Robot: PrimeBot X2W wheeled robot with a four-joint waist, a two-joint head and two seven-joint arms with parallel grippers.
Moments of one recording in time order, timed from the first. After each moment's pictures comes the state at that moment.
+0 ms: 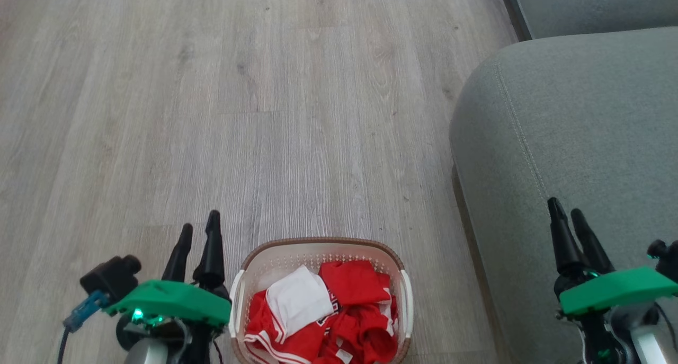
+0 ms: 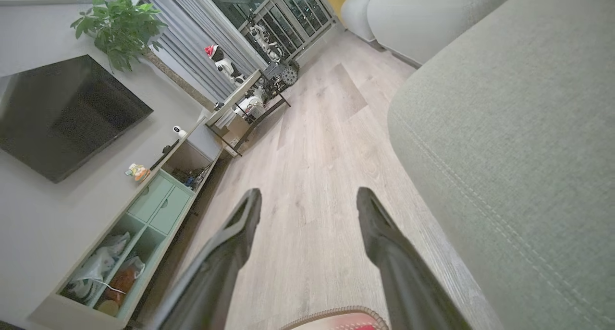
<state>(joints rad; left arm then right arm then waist) -0.02 0.03 -0.15 0.16 -0.73 0.01 -0.10 0.01 -0.17 0.02 0.15 0.90 0.13 -0.09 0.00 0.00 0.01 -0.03</state>
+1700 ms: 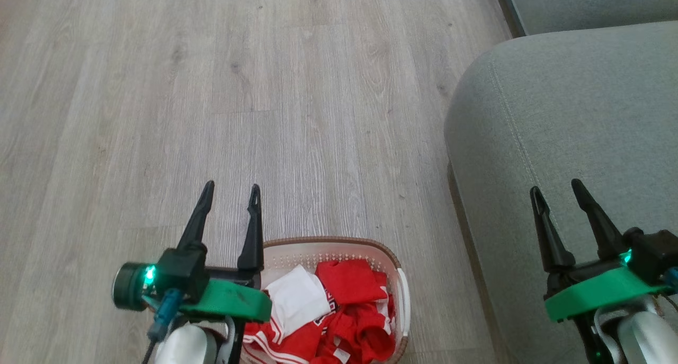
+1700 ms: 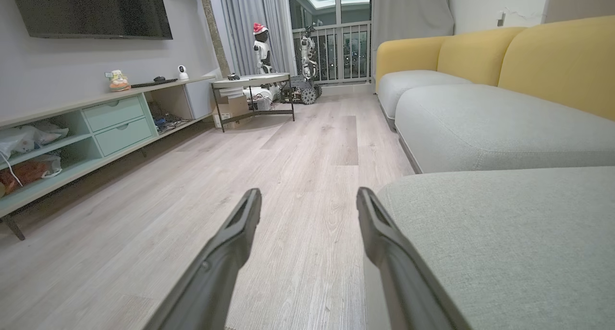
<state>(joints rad) -0.04 0.04 -0.28 0.05 -0.12 0.12 -0.24 -0.01 -0.27 0.10 0.08 0.39 0.13 -0.24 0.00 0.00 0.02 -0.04</state>
